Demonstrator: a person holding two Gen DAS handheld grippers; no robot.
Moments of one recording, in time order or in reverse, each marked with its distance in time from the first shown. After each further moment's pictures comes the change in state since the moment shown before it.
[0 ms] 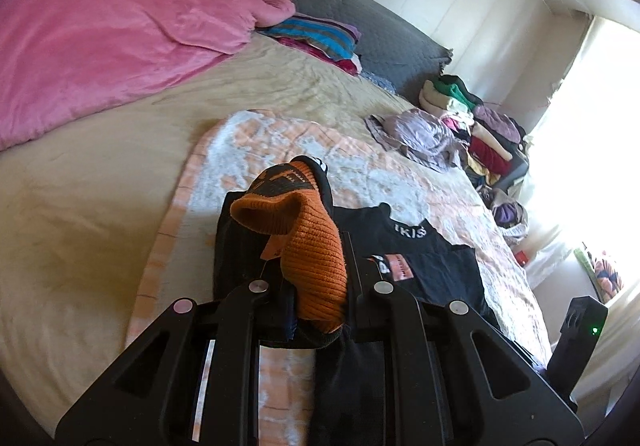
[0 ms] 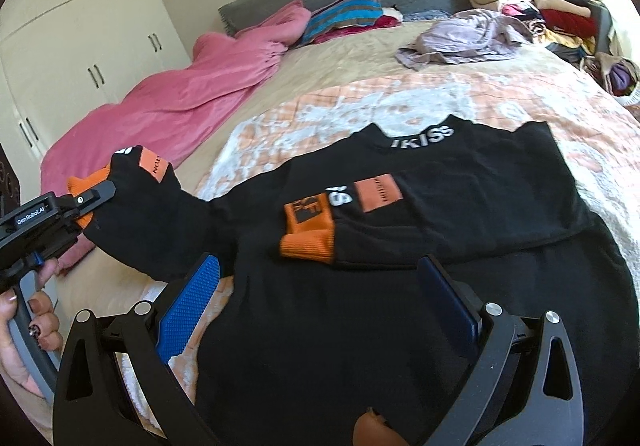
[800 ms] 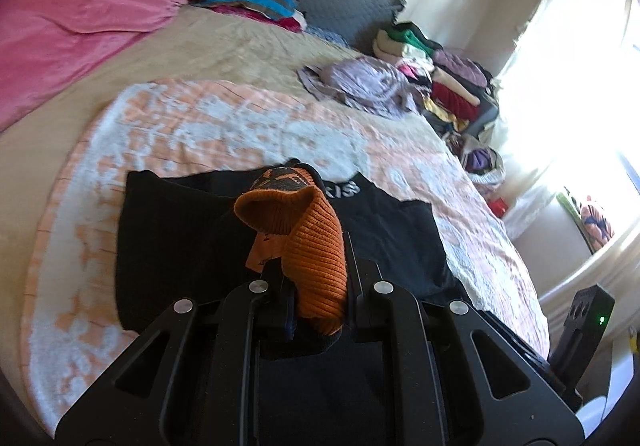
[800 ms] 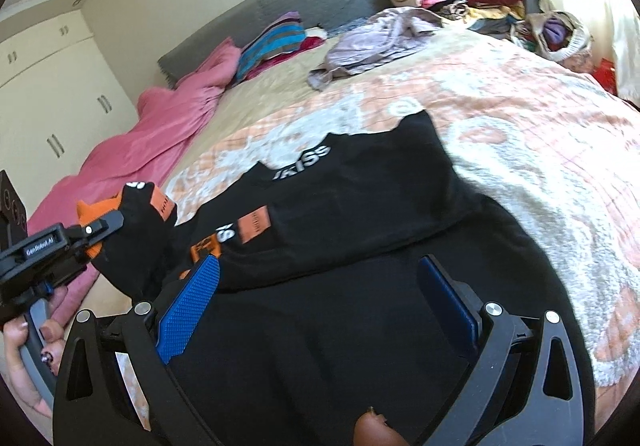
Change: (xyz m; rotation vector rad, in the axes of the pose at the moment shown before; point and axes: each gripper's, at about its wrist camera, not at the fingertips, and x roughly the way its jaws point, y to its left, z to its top) left arm 0.081 -0.114 -0.025 0.137 0.147 -0.106; right arm -0.050 -0.118 -0.005 0.214 -0.099 -0.120
